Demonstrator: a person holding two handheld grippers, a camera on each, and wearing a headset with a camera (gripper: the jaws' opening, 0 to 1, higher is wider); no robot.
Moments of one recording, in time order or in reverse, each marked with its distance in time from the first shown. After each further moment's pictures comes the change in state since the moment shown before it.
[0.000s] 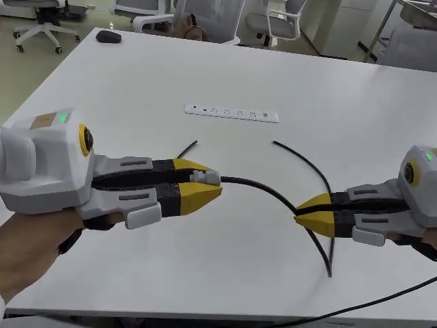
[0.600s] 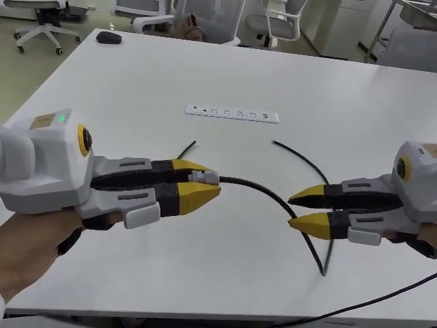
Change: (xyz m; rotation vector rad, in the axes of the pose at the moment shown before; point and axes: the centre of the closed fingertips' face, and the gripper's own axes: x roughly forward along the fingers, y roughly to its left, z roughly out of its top) left arm 0.000 -0.001 -0.001 -0.016 -0.001 -0.001; right arm 0.008 -0.003 0.016 0.001 -0.013 -0.009
